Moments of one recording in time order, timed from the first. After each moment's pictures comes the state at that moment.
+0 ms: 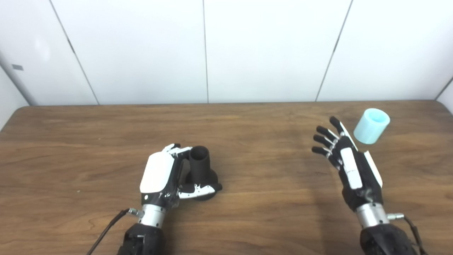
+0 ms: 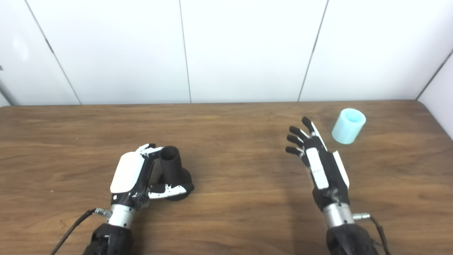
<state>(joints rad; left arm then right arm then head) -0.13 0.18 -0.34 0.01 0.80 -0.05 0.27 0.02 -0.11 -0.11 -0.37 0.07 0.18 0.03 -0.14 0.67</state>
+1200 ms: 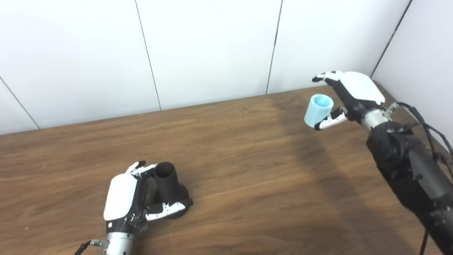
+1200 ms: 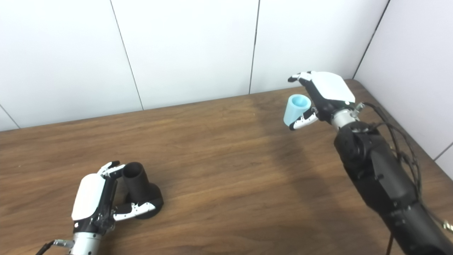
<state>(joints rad) -0.10 0.18 -0.33 -0.02 0.76 -0.10 0.20 -0.31 -0.68 0.04 -0.13 -0.76 0.38 0.27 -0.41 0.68</state>
